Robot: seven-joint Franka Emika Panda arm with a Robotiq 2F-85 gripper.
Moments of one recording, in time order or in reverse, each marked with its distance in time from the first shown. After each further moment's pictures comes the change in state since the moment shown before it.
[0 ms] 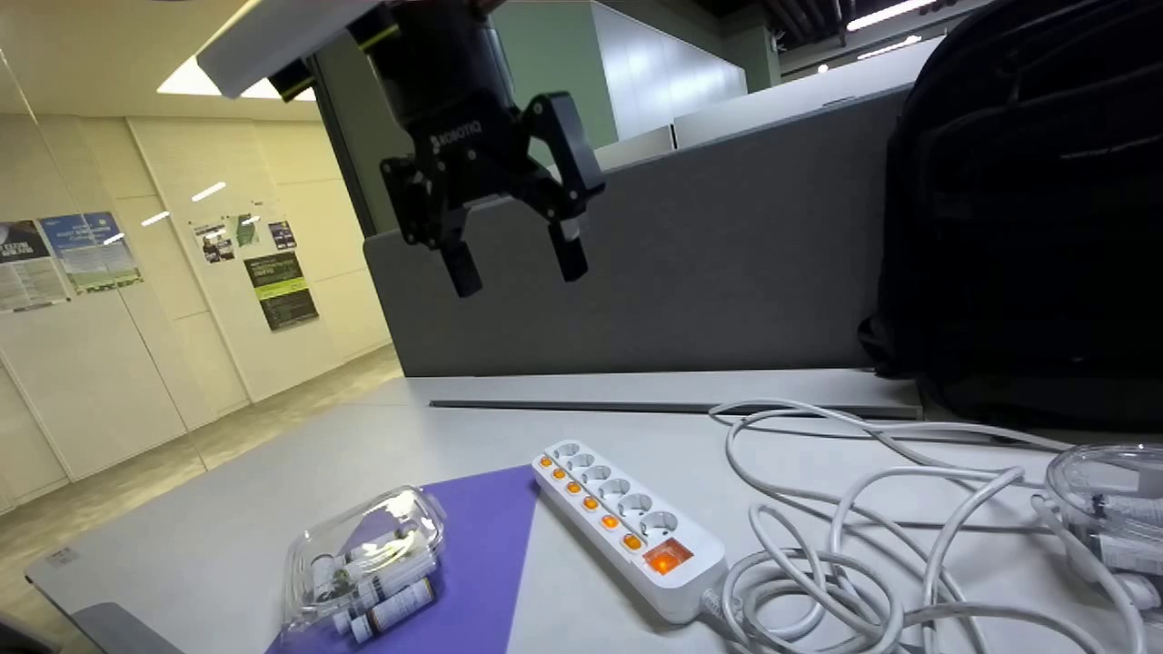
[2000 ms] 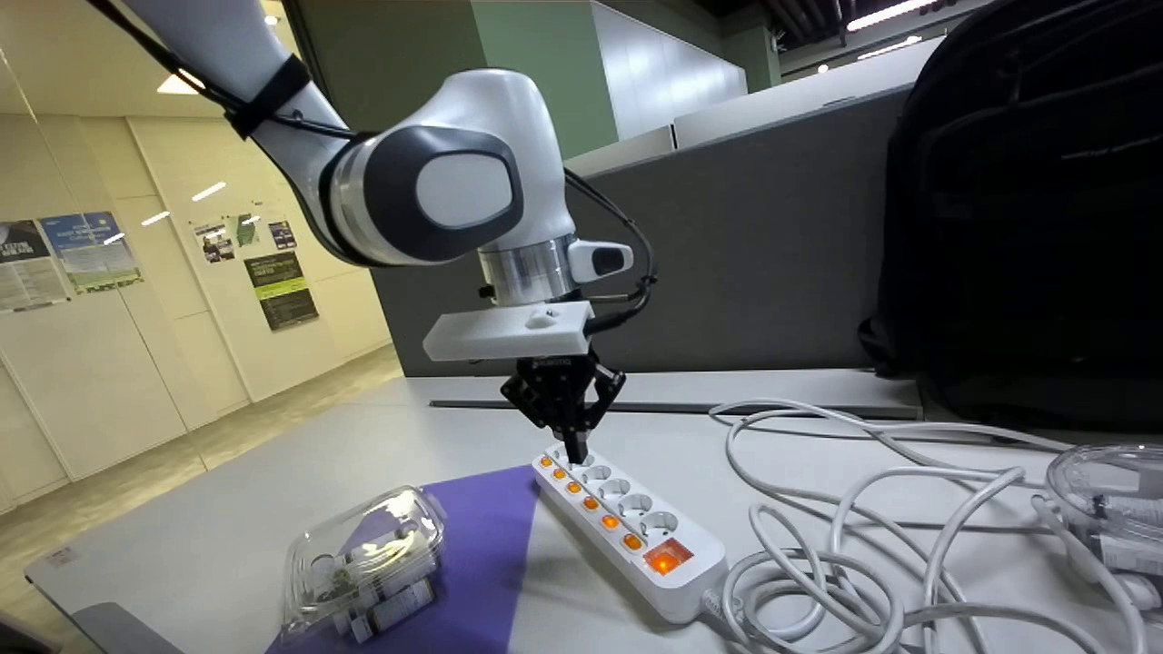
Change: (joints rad) arm -0.017 0.669 0.202 0.222 0.260 0.358 -0.176
